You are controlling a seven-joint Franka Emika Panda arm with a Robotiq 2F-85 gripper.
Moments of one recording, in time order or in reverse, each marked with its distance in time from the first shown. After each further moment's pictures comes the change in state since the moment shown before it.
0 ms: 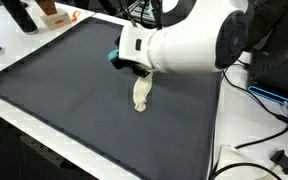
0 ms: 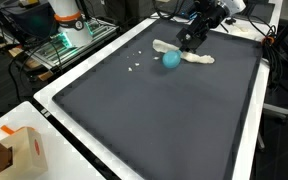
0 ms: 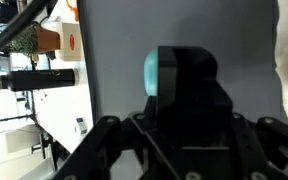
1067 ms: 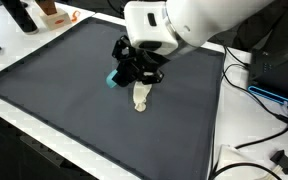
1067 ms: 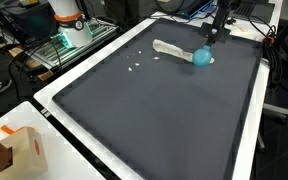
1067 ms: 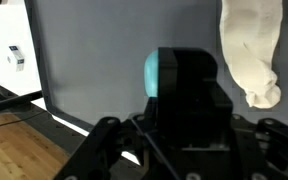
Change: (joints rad) arm -0.010 -0.161 0.020 -0.143 0.006 0.401 -0.162
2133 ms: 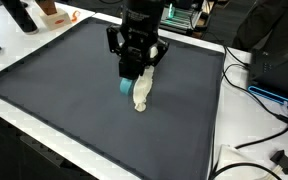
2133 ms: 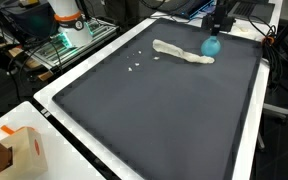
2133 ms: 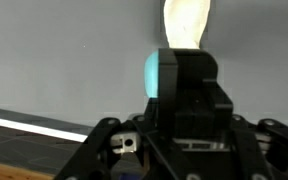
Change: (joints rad) arm -0.194 -0.334 0.095 -0.463 0.324 0.538 -0.308
